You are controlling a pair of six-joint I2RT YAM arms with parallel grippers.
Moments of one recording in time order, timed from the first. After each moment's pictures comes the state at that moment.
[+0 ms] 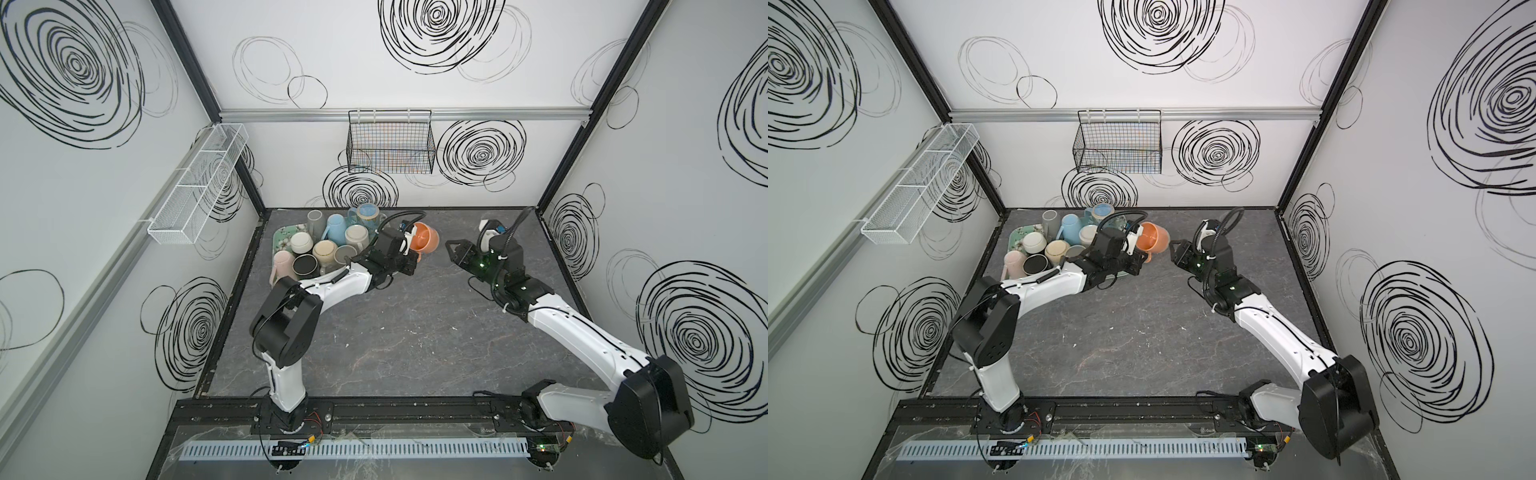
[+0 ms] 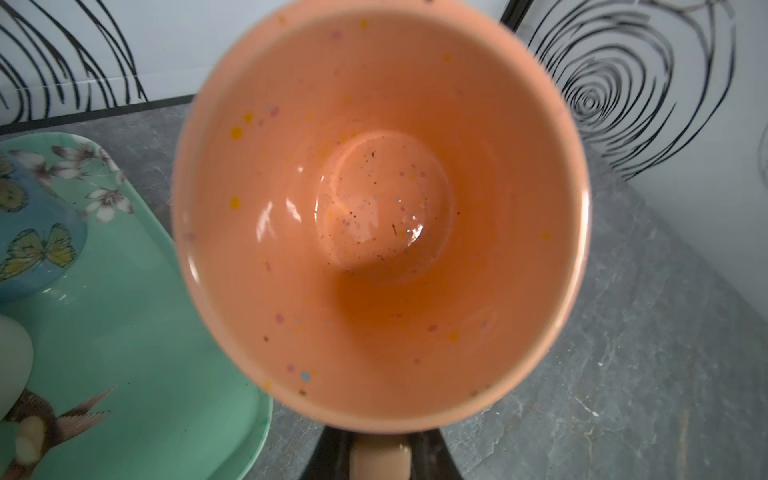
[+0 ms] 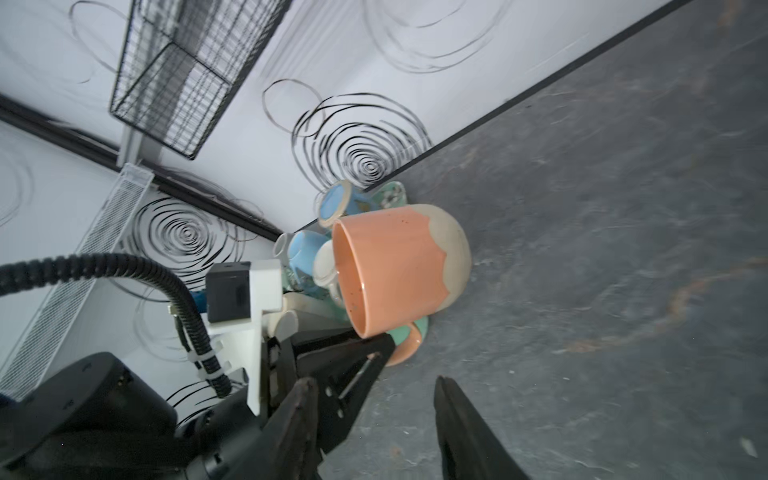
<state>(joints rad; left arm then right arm) -0.59 1.89 1.34 -0.08 0.10 -0.17 0.44 1.19 0.84 -0.02 -0.07 0.81</state>
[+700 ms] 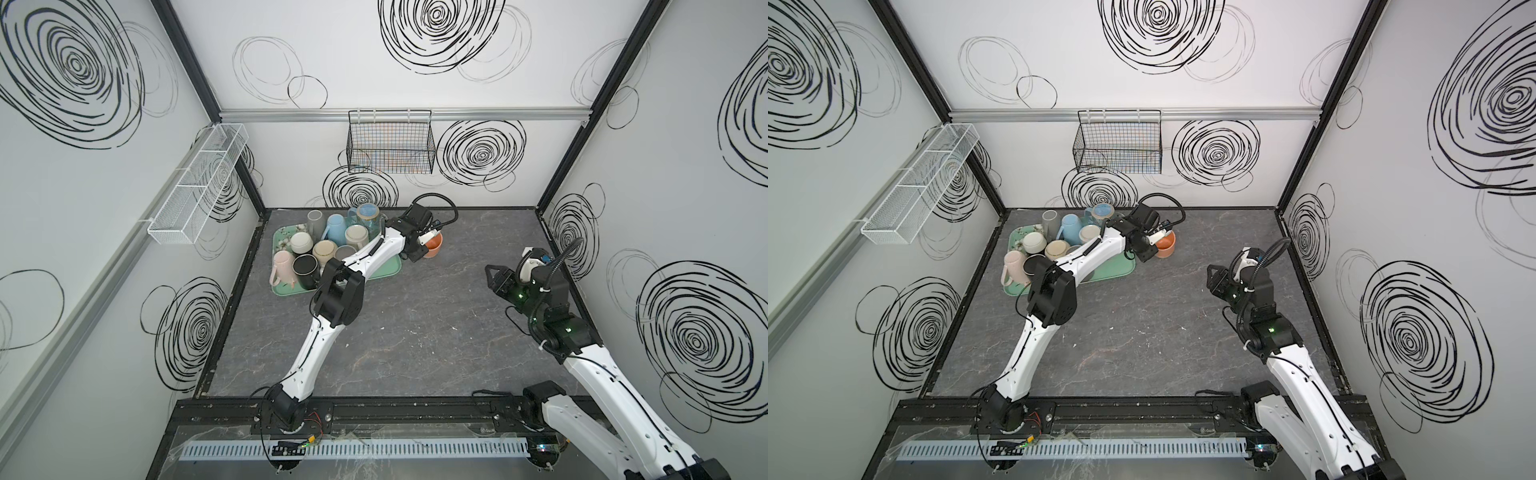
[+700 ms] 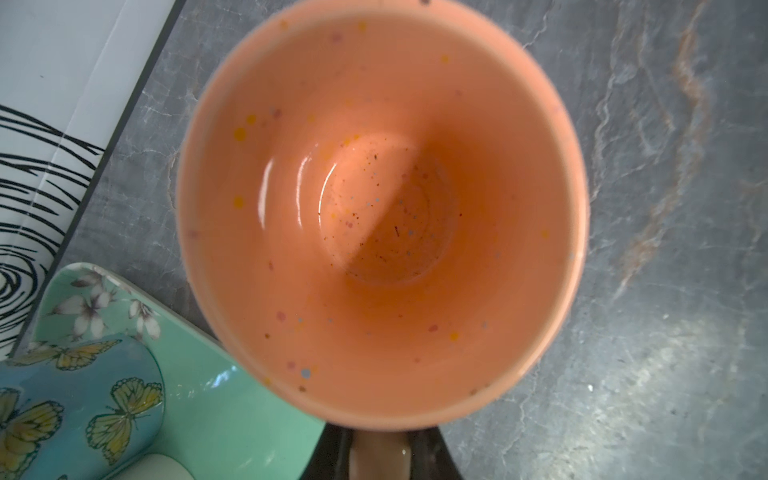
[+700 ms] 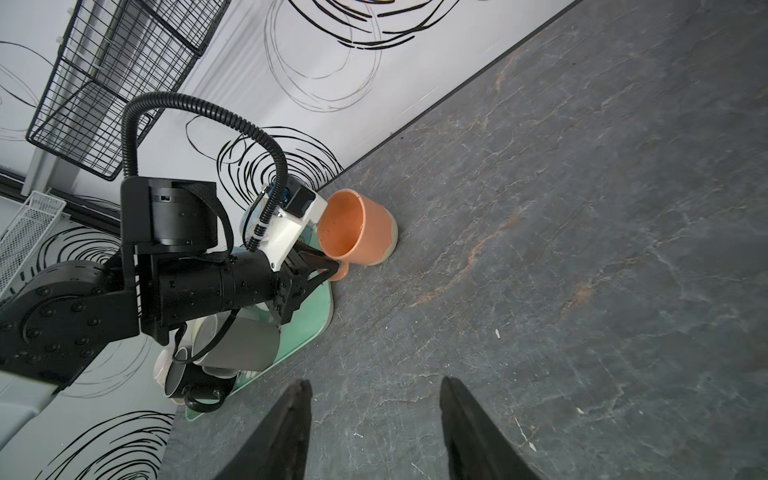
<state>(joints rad) -0.59 2.46 2.27 -0.84 -0.05 0.41 0.30 0.78 0.66 -0.29 -0.01 0.72</state>
